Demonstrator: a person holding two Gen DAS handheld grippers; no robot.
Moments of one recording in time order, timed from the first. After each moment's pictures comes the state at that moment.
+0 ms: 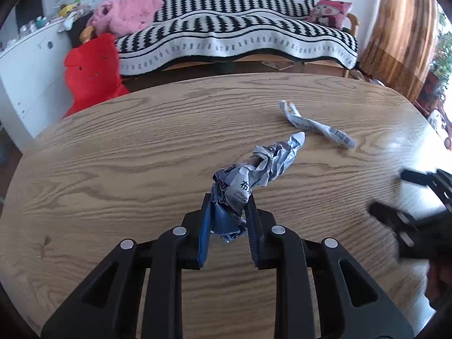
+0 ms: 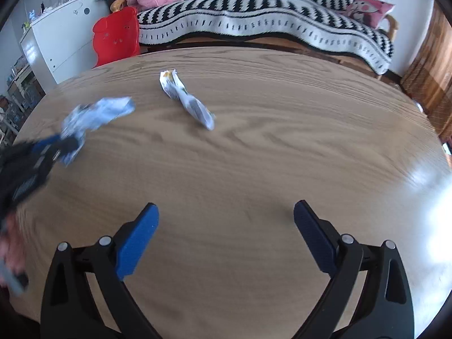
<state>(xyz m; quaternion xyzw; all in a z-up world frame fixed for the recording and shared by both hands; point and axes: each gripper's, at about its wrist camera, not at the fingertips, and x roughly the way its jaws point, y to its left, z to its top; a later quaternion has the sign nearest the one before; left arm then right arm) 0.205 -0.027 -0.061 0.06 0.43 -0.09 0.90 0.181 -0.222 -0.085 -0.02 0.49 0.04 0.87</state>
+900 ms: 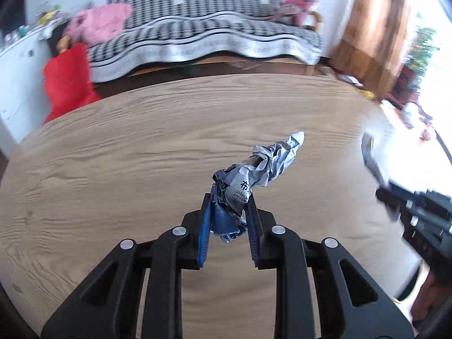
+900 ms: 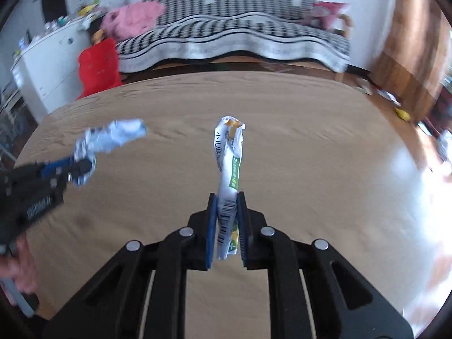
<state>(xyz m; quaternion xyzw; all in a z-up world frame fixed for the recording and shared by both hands) 0.114 -0.141 -0.018 0.05 0.43 -0.17 0.88 0.012 -0.333 -0.018 0.04 0.44 -0.05 0.90</state>
